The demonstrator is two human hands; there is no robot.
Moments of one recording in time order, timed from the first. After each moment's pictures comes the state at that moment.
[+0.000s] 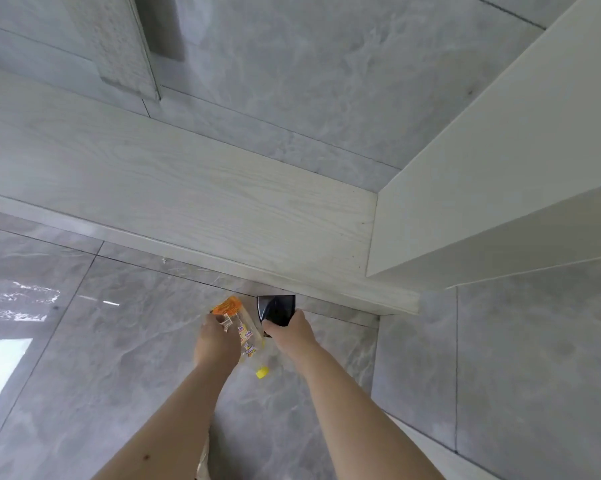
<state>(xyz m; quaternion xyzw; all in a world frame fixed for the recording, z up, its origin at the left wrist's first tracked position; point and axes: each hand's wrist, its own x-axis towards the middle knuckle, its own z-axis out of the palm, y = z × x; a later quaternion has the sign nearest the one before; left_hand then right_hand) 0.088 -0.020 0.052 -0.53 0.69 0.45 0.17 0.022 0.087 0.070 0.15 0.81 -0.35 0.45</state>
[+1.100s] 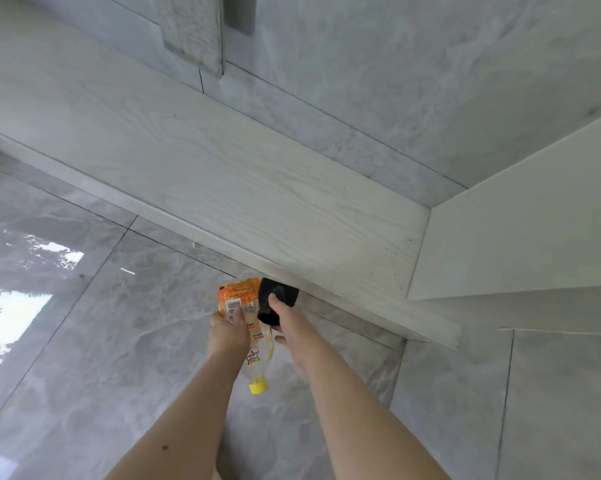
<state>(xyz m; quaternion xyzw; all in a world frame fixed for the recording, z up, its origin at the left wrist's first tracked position) 0.083 -0.048 0.008 -0.64 0.54 0.53 0.14 0.010 0.026 0.020 0.20 0.71 -0.40 0.54</state>
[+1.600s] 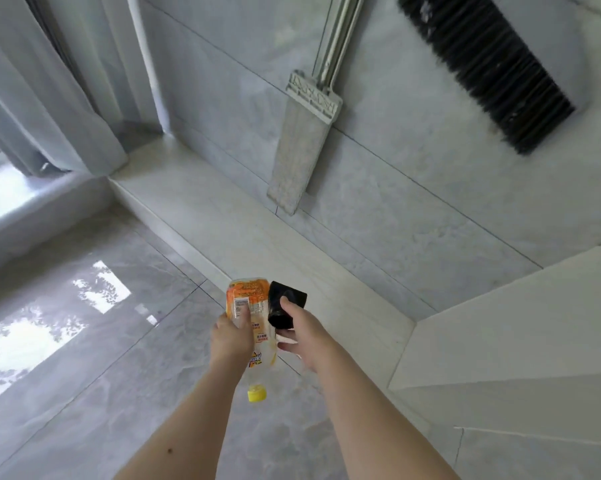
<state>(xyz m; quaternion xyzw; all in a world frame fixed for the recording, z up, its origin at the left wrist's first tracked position) 0.115 -0.104 0.239 -0.64 0.55 0.54 -0.06 0.016 -0.038 0.275 0.02 0.72 -0.43 0.55</state>
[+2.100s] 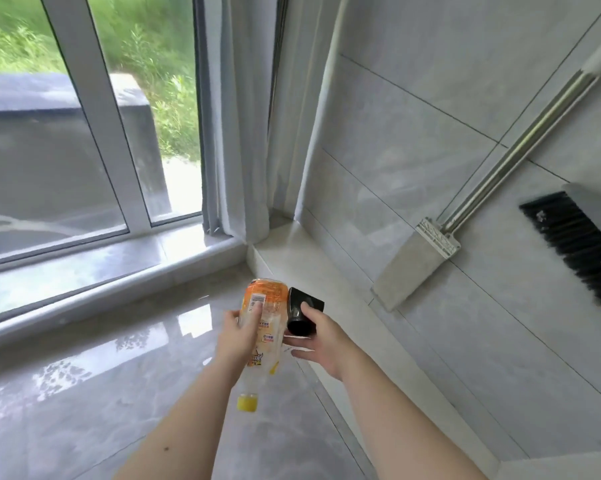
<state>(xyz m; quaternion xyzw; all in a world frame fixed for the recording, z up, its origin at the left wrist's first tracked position) 0.308 -0.226 0.402 -0.61 0.43 0.62 -0.26 0.167 -0.181 0.440 -0.16 0.67 -0.38 0.61</state>
